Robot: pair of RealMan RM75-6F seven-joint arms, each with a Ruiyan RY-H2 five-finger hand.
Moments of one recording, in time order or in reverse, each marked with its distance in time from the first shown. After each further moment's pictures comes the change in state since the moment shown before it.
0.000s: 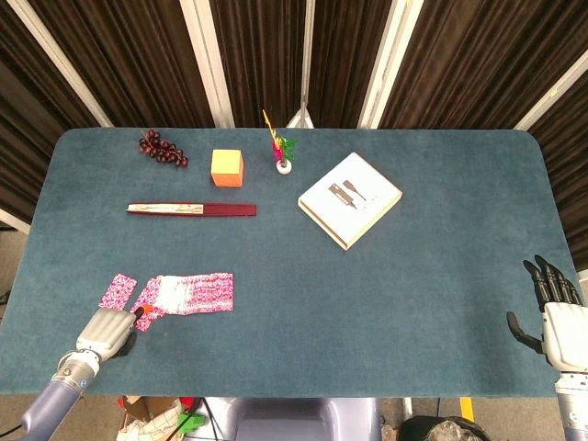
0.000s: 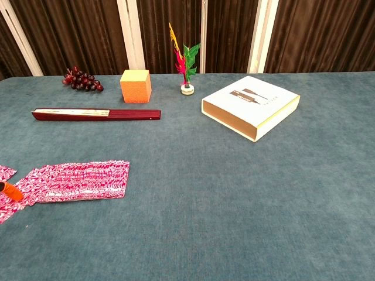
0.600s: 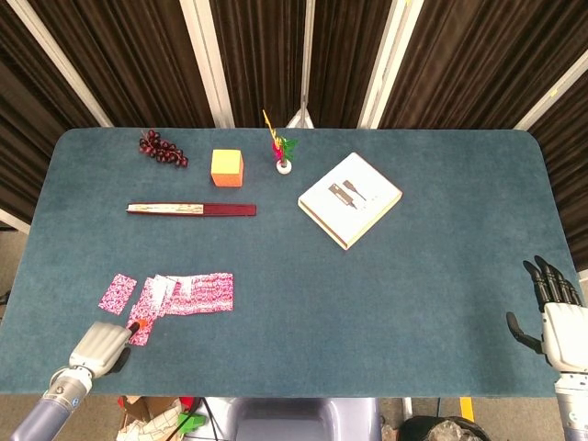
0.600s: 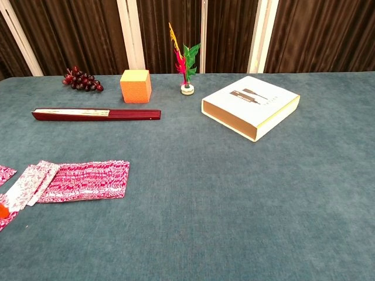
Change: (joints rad) left arm 0.045 0.028 0.061 -0.043 0.068 0.032 0.045; right arm -0.001 -0.001 0.000 0.007 0.000 0.001 0.009
